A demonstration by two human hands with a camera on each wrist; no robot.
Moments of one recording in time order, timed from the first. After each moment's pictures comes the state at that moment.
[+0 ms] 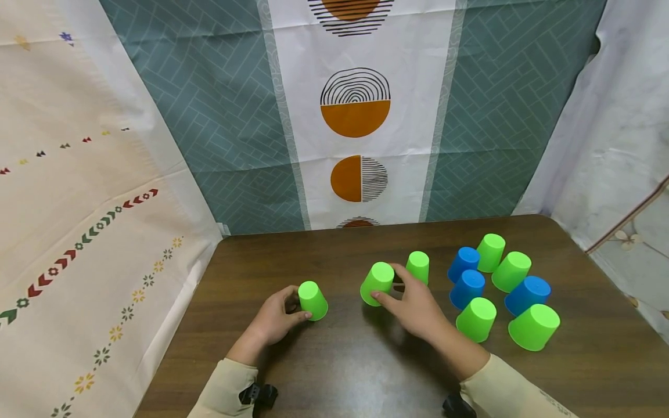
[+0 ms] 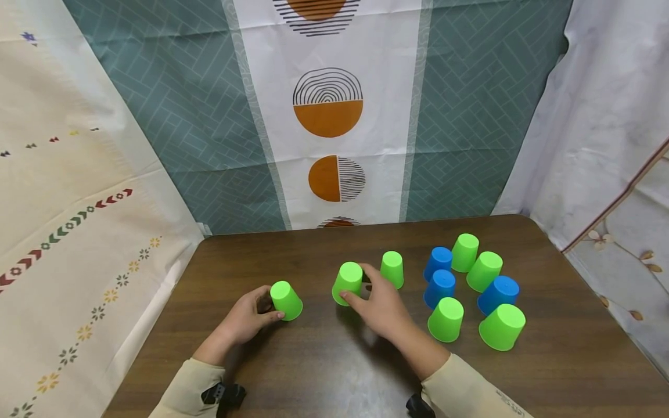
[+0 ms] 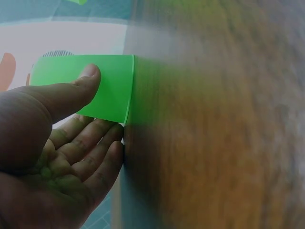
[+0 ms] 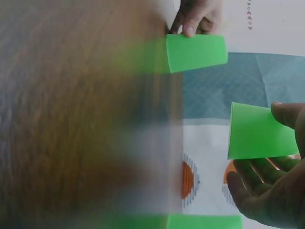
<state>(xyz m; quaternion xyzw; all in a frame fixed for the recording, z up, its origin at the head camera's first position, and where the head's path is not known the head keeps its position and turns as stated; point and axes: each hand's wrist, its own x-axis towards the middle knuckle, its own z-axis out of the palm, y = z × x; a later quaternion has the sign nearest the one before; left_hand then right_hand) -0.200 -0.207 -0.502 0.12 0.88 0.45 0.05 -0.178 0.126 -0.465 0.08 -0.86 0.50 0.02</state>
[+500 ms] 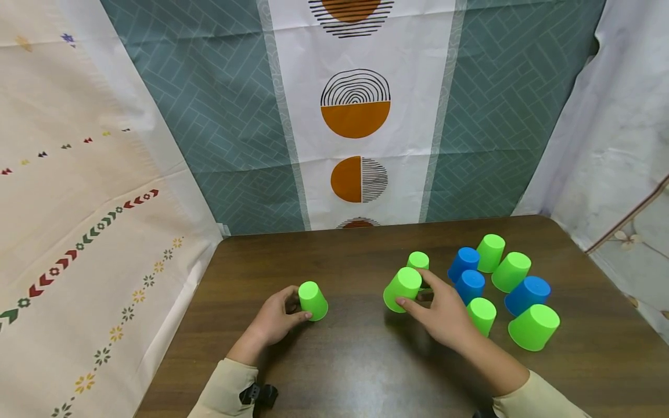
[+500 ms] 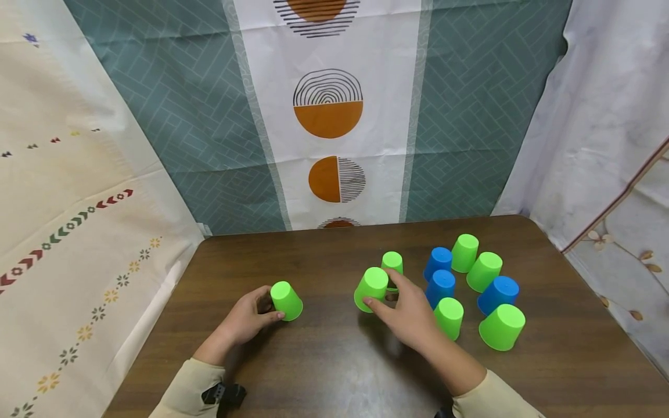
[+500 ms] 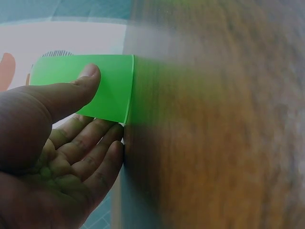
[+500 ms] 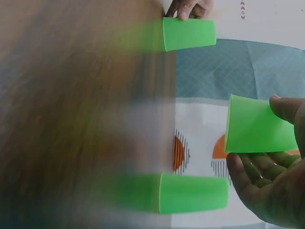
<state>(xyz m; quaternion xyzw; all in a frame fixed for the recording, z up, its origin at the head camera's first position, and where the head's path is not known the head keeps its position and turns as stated) -0.200 -0.207 -0.502 0.11 0.89 0.44 0.05 -0.156 0.167 -0.459 0.09 -0.88 0.46 0.08</state>
